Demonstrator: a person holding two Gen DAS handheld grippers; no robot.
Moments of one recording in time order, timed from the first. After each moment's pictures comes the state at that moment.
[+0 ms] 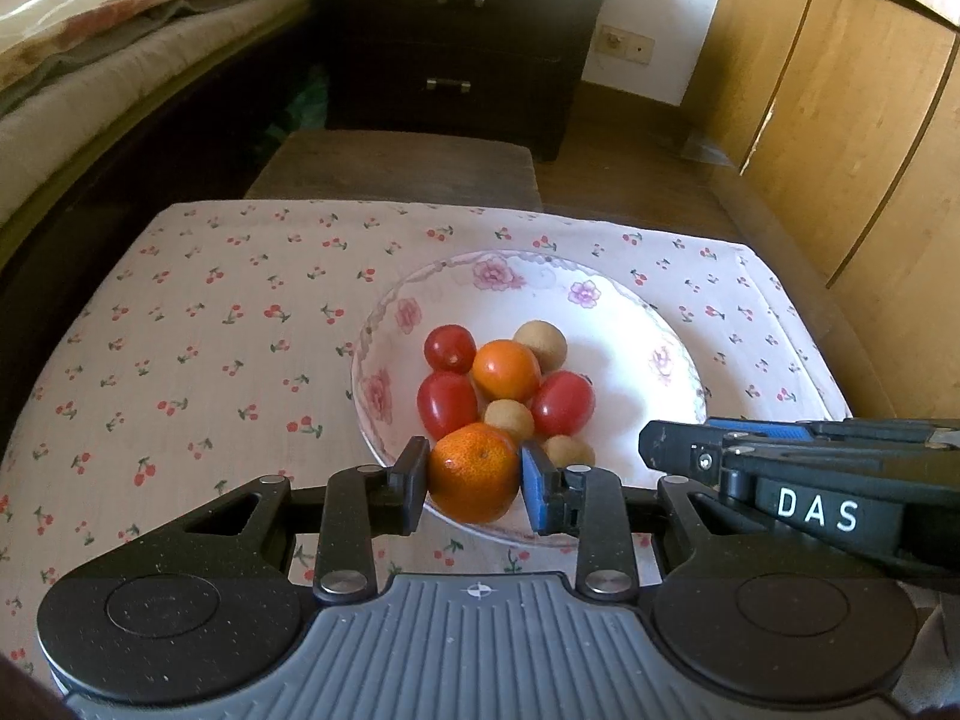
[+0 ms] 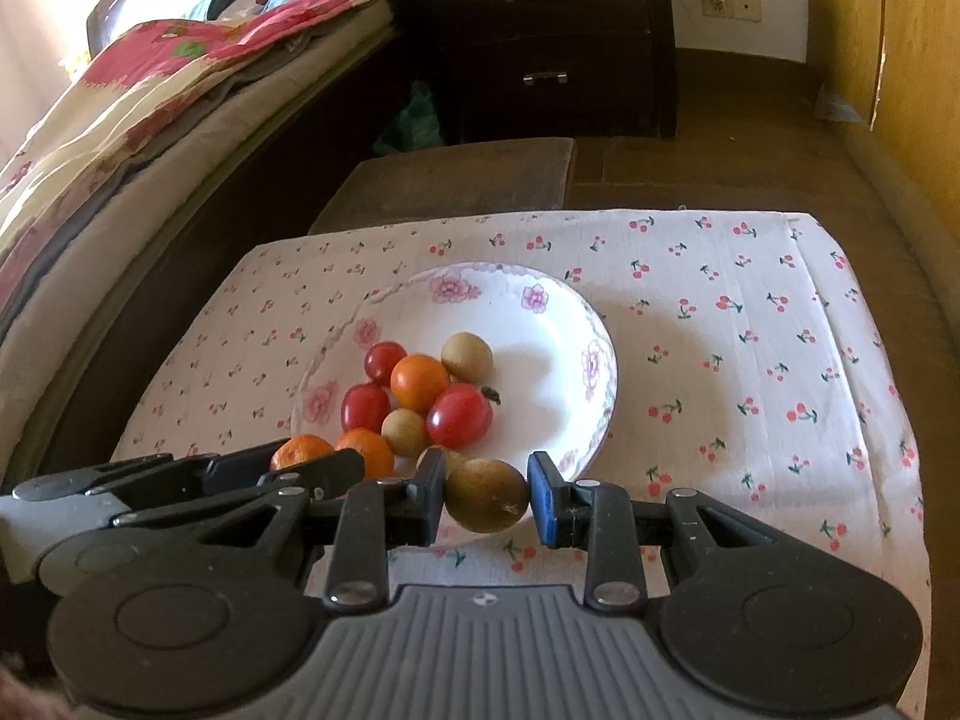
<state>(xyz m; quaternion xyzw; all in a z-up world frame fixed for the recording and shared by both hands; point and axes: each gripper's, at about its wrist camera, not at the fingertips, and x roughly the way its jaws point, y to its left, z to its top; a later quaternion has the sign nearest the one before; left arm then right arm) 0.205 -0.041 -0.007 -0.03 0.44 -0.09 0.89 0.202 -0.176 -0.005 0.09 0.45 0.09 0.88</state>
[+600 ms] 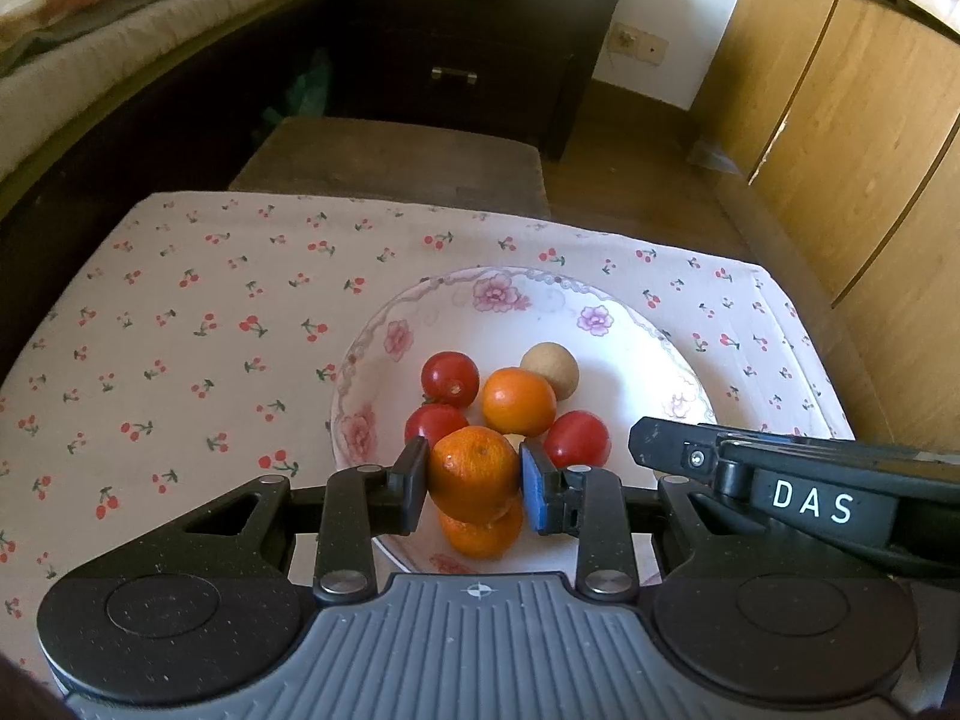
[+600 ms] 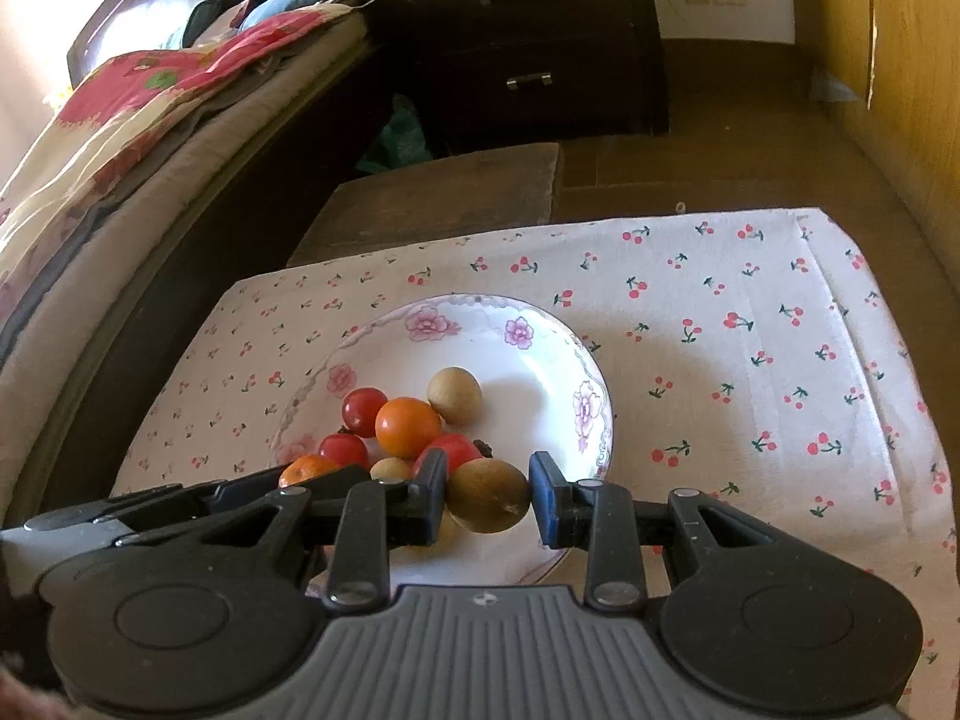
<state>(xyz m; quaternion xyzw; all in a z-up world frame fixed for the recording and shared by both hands) 0.233 -0.044 -0.017 -0.05 0.45 -0.09 0.89 0.229 -0.186 -0.019 0.13 0.45 0.08 0.88</state>
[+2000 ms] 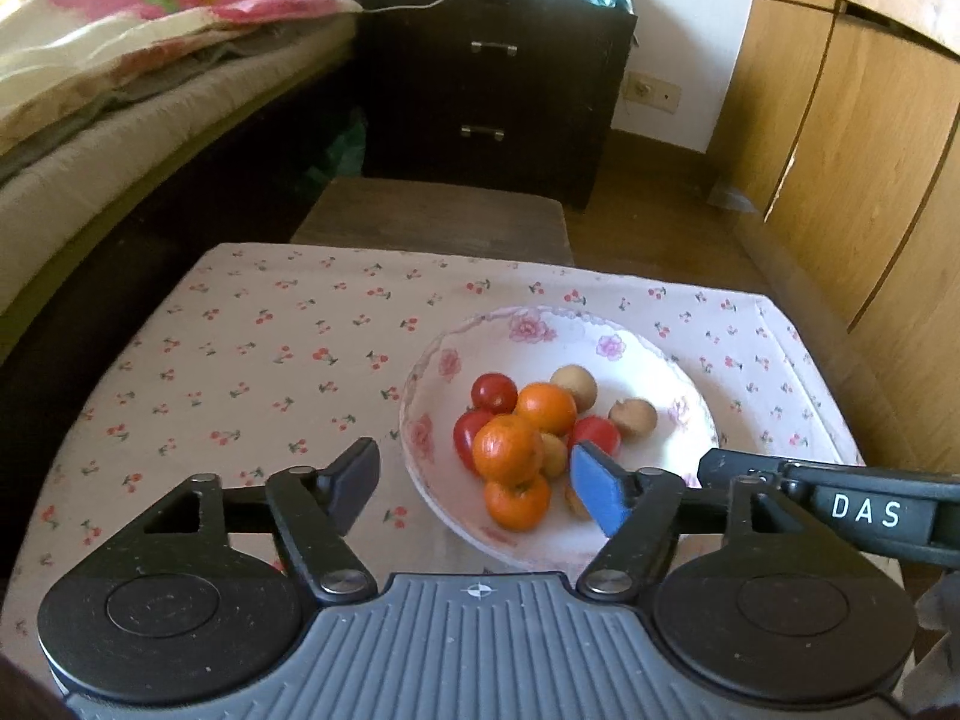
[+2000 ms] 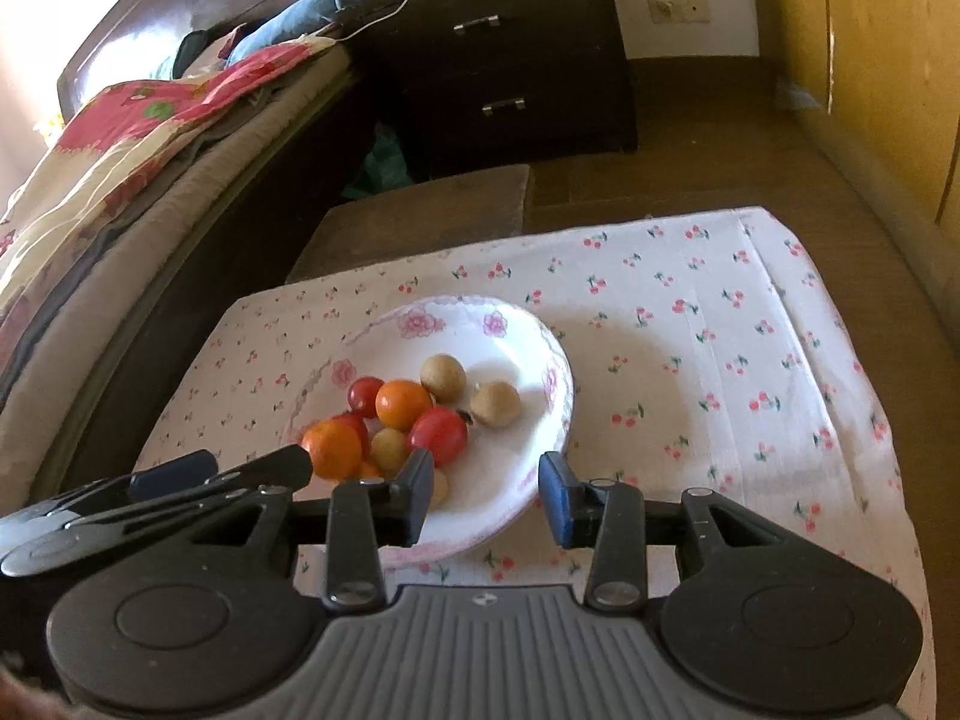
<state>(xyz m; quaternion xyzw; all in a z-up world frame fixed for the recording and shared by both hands) 0.189 -0.034 0.011 -0.03 0.40 -0.06 0.92 0.179 -0.195 0.001 0.13 0.43 0.06 0.89</state>
